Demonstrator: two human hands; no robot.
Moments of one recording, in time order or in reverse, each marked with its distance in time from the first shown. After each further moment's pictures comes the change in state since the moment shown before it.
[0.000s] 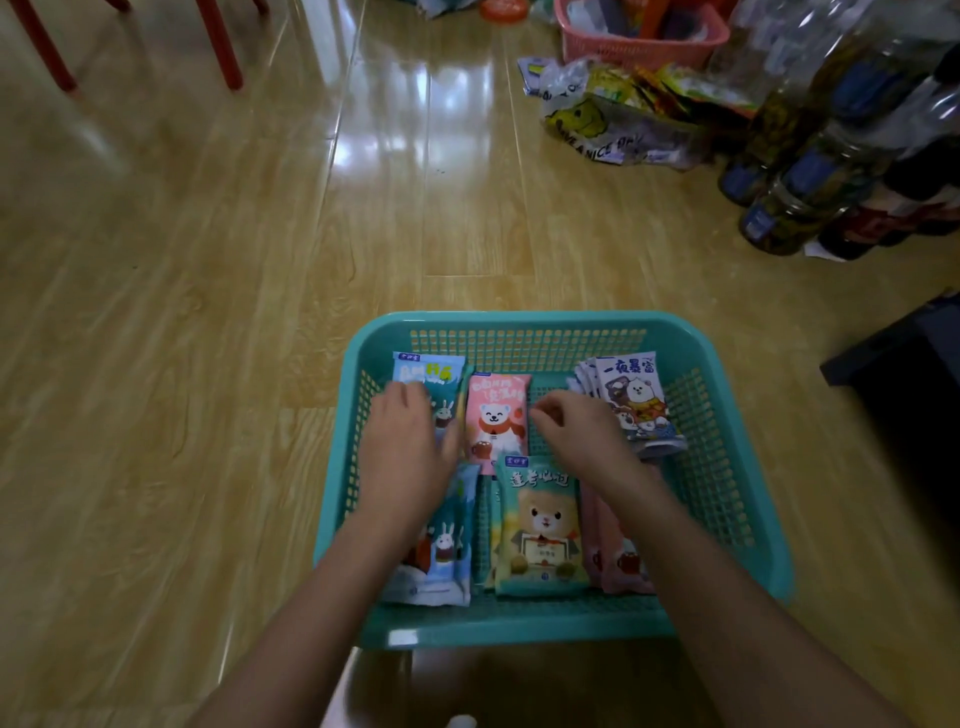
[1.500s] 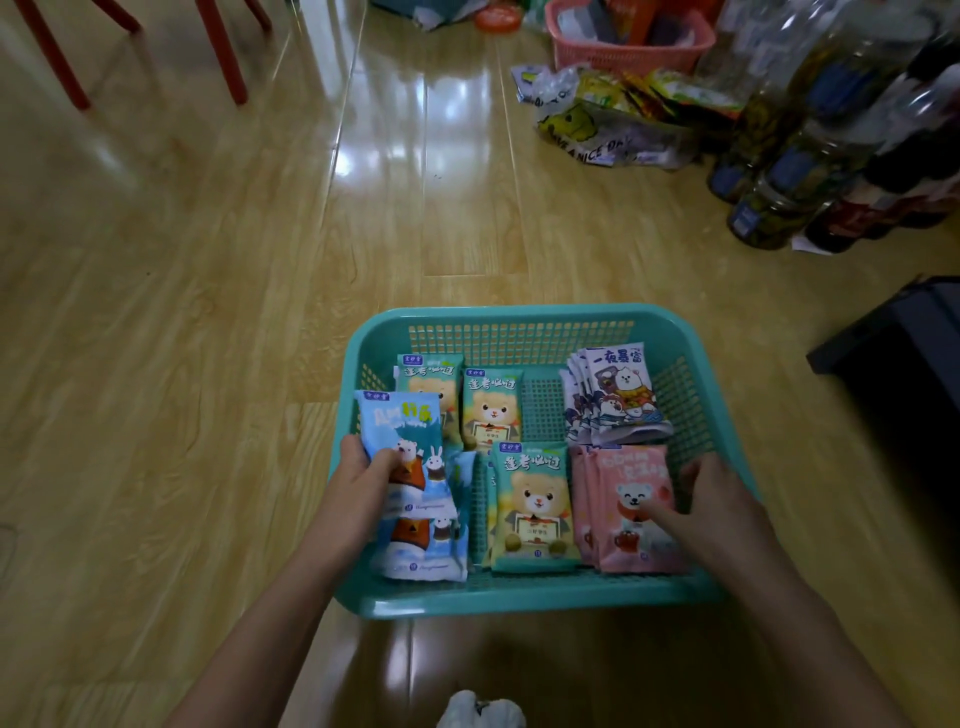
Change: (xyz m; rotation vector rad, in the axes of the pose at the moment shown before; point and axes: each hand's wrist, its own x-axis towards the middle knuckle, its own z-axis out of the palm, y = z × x) left_hand -0.046 -0.021 -0.035 -0.903 -0.256 -0.570; right_hand -0.090 0.079 -0.044 -0.185 0.091 0.330
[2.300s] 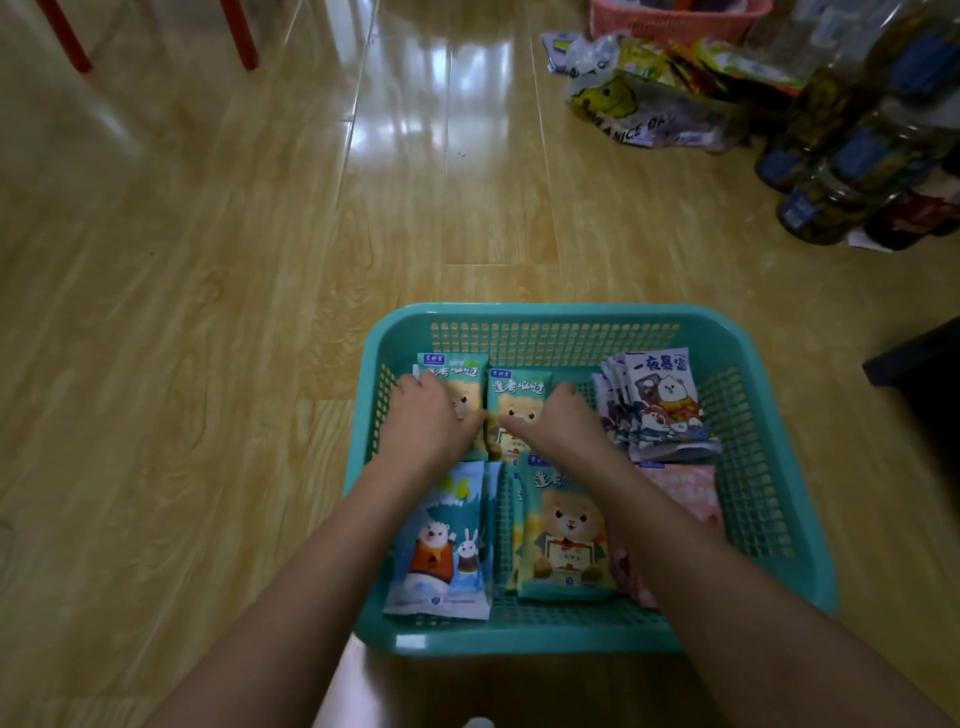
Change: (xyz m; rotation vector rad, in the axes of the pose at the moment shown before) left_hand 0.084 0.024 0.038 1.001 0.047 0.236; right_hand 0.078 -0.139 0.073 0.044 -0.236 -0.131
